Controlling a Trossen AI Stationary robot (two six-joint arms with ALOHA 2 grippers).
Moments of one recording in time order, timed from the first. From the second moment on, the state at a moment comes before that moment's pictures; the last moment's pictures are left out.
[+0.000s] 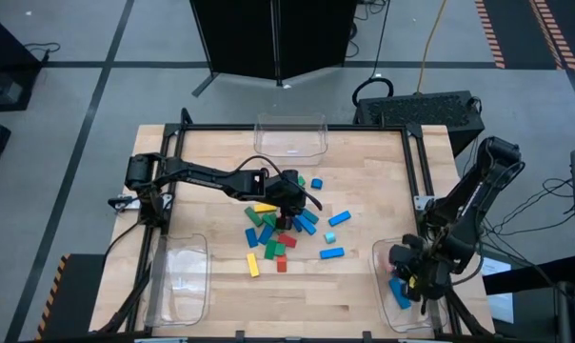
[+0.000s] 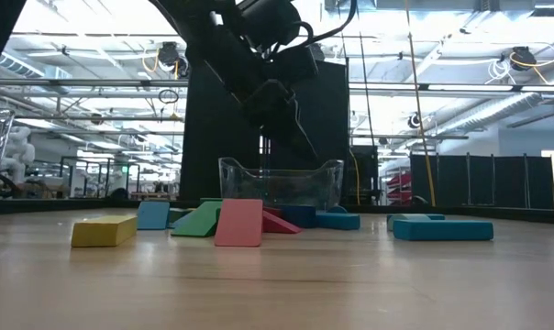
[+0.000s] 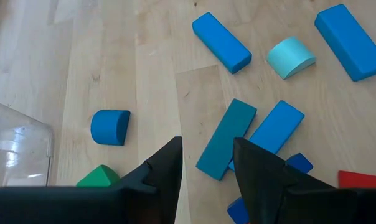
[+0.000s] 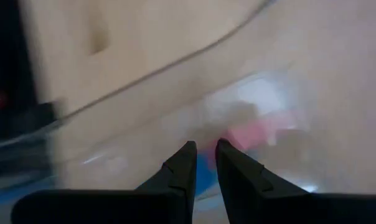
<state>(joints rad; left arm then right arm) 0.05 1.85 1.22 -0.18 -0.01 0.27 1.04 1.18 0.71 -0.76 0.22 1.35</state>
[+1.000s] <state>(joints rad) 0.02 1.85 1.23 -0.19 -0.06 0.43 1.04 1.17 0.94 -0.94 0.70 1.00</state>
